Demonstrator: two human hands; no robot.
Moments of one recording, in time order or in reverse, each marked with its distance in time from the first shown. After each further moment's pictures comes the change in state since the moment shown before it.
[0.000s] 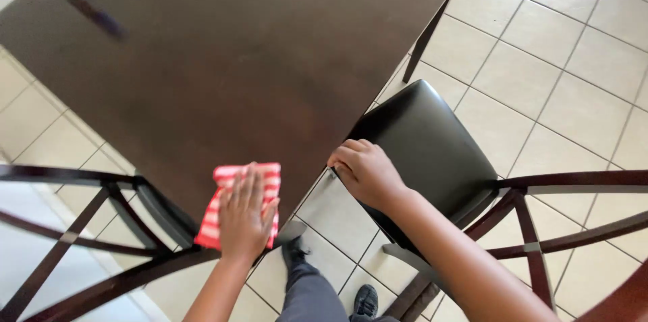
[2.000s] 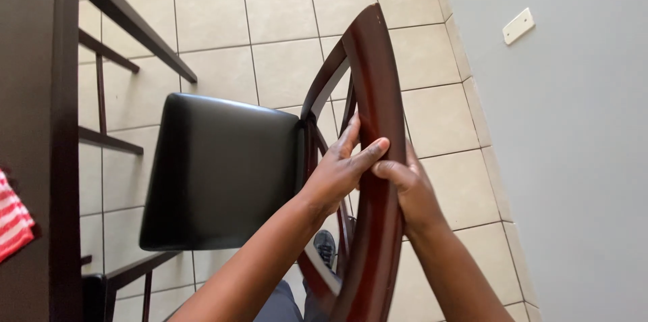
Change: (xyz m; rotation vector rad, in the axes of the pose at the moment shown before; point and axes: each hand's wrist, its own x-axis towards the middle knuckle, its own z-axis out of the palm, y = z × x) left_hand 0.122 0.567 0.094 -1.617 -1.365 -0.126; right_hand -0.349 0.072 -0.248 0.966 1.199 1.104
